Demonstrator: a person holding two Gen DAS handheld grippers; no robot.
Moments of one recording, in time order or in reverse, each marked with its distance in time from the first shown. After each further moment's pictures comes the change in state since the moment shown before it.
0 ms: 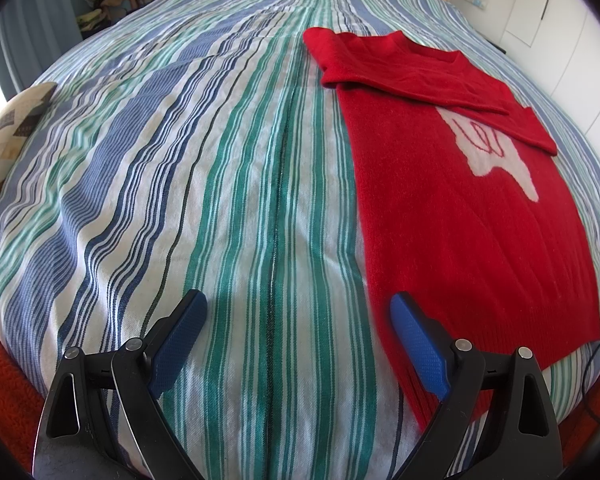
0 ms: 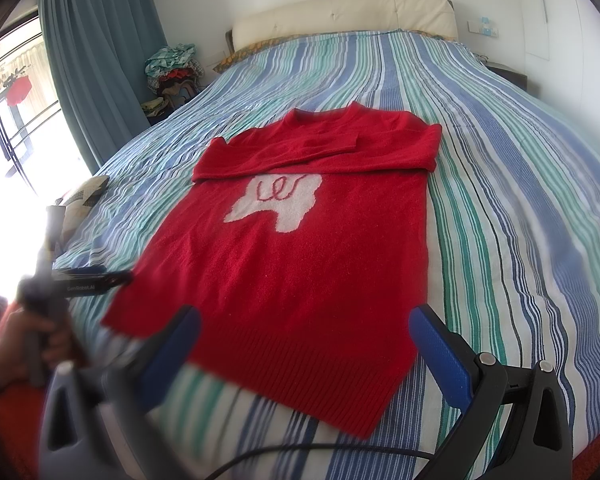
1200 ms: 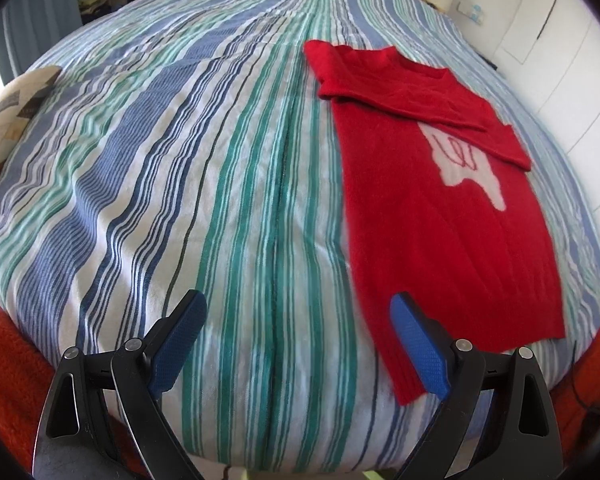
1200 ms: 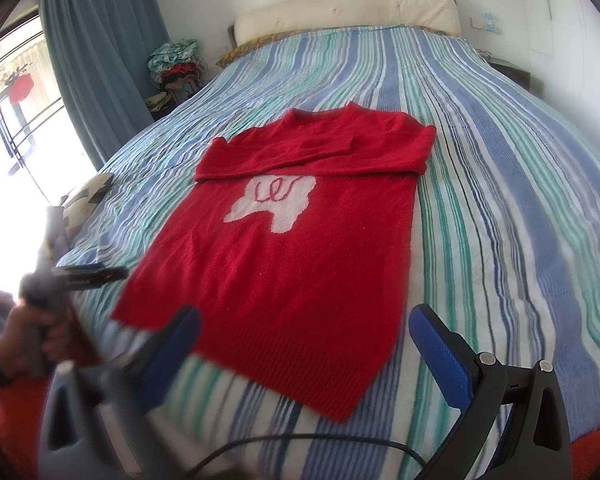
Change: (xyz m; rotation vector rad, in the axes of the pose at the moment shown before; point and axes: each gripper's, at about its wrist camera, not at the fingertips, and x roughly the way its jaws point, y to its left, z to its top) left arm -0.040 0.017 -0.008 -0.062 0.011 -0.132; right arm -0.034 -0.013 0.013 -0.045 0.034 0.031
